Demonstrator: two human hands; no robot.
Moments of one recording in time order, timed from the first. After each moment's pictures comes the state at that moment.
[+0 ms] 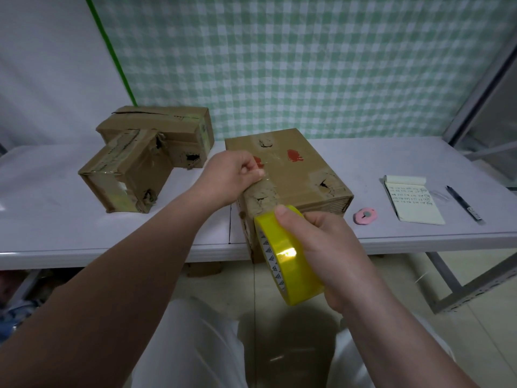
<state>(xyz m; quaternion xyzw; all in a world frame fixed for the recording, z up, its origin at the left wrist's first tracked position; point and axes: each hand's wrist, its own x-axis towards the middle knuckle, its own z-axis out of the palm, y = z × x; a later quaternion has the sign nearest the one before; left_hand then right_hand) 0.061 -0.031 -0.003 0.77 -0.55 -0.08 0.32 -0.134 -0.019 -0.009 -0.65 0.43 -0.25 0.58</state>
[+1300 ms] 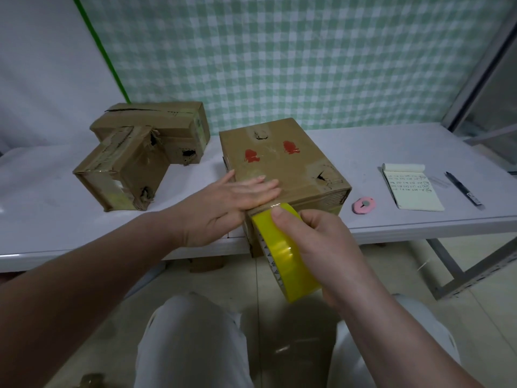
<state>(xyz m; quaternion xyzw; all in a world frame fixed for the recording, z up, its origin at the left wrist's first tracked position) 0.073 0.017 -0.027 0.55 -0.81 -0.09 0.16 -0.138 -0.016 -0.022 -0.66 0.41 -0.29 0.56</state>
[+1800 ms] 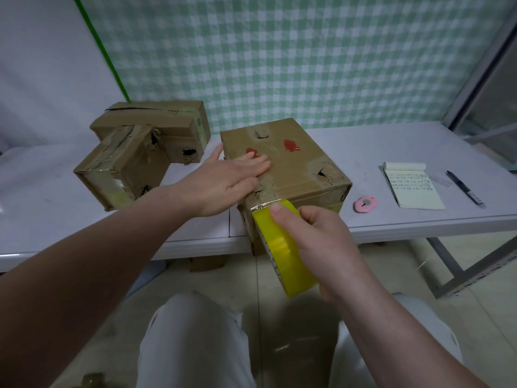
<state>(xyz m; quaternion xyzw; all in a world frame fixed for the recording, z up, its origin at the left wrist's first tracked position) 0.080 -0.011 -0.012 0.67 -0.74 -0.05 0.08 -0.132 -0.013 -0.020 -0.66 0.41 -0.29 0.55</state>
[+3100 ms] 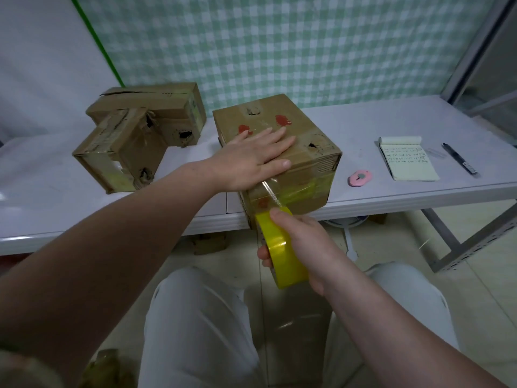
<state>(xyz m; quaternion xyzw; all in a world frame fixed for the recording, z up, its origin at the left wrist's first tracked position) 0.034 -0.031 -0.011 0.67 -0.74 -0.07 0.02 -0.146 0.002 -0.051 -0.50 0.41 -0.17 0.74</state>
